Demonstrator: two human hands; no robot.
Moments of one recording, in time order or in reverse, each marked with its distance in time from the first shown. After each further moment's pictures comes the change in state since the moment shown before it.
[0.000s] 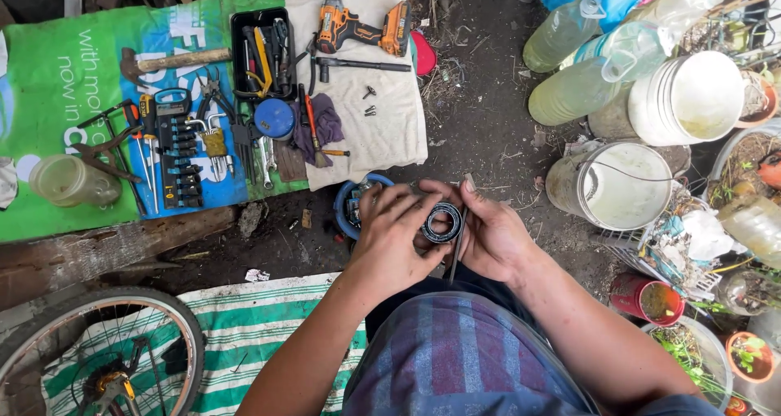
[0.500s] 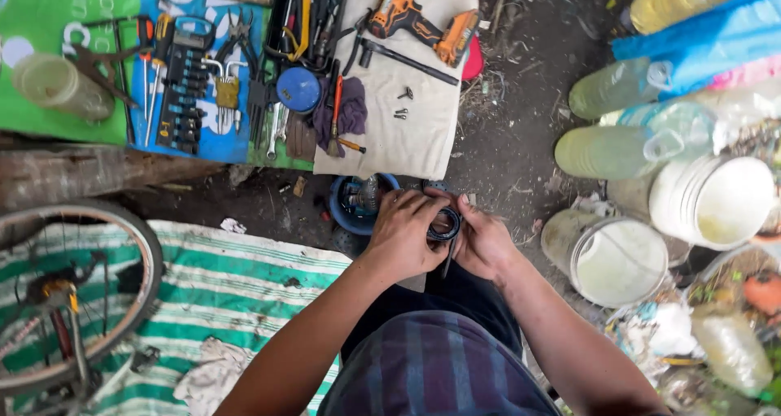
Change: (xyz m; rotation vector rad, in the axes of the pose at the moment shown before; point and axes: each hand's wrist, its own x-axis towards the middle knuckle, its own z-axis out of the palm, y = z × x) left_hand 0.044 -0.081 0.087 0.029 0.130 -0.237; right_hand 0.127 -0.023 -0.085 -0.145 0.040 0.183
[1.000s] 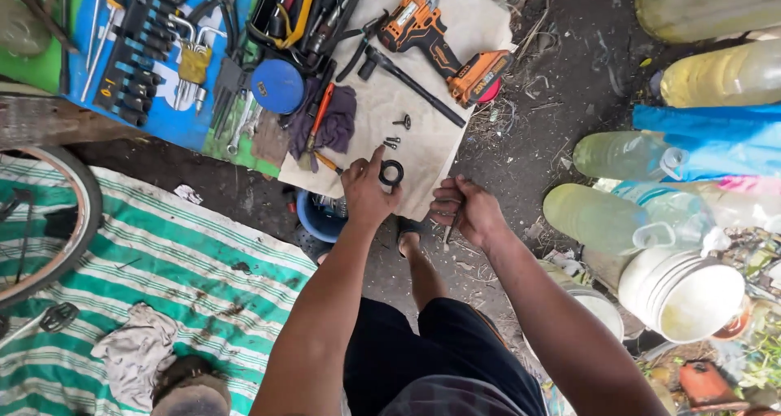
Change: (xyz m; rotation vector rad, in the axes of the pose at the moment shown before) left_hand 0.064 -0.217 0.211 0.298 0.506 -0.493; right_hand 0.212 -0.094 -0.142 -0.496 0.308 0.274
